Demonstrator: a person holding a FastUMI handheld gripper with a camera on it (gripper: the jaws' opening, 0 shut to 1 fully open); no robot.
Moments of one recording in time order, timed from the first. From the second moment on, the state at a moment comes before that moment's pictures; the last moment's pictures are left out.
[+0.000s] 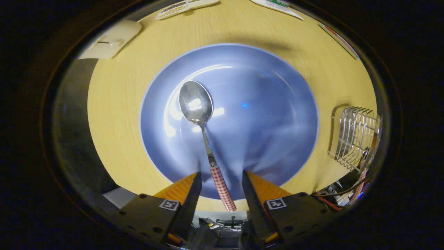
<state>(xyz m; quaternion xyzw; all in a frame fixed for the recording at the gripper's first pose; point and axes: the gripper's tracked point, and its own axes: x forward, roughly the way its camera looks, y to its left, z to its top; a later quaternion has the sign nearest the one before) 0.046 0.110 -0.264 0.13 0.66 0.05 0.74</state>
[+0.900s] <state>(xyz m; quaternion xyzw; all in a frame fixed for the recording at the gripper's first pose) -0.009 0.057 -0.169 0.27 0.65 -0.02 0.71</state>
